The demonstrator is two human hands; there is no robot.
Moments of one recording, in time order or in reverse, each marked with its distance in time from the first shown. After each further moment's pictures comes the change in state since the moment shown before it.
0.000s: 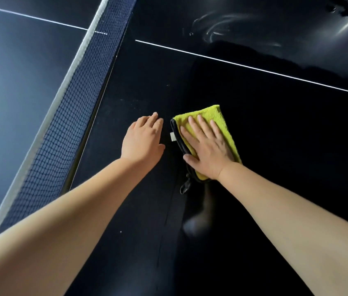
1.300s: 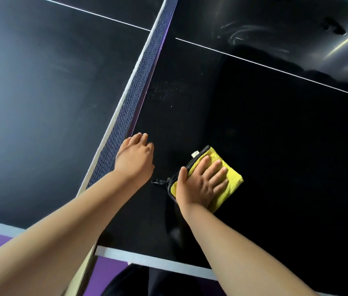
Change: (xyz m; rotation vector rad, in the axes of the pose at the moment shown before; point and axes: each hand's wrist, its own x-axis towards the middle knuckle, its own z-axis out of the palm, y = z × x) left_hand -0.195 -0.098 -0.025 0.074 -0.106 0.003; right_hand -0.106 -0.264 -0.005 0.391 0.032 0.966
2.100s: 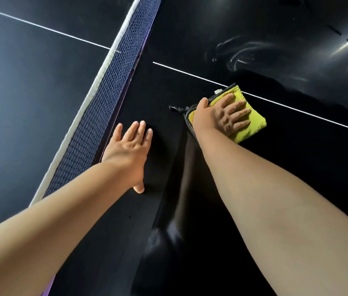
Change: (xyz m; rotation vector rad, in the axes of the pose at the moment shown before) left_hand 0.264 0.008 -0.032 0.307 -0.433 -0.009; right_hand 0.393 -0.137 -0.064 0.062 0.063 0.134
